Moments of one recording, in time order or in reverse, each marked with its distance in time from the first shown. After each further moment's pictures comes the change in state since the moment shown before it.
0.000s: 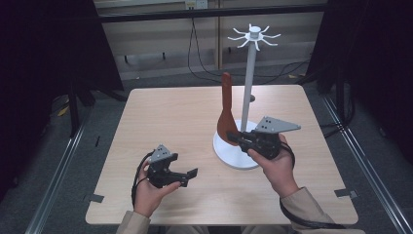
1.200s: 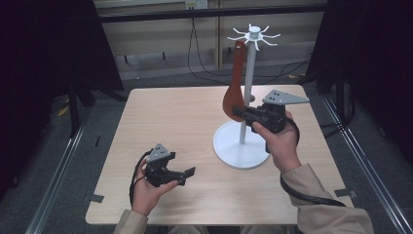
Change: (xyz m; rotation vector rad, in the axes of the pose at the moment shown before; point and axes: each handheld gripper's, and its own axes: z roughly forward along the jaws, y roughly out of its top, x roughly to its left) left arm 0.007 0.001 -0.003 0.000 0.019 0.020; right arm -0.034 0.045 0.003 -0.050 -0.065 0.058
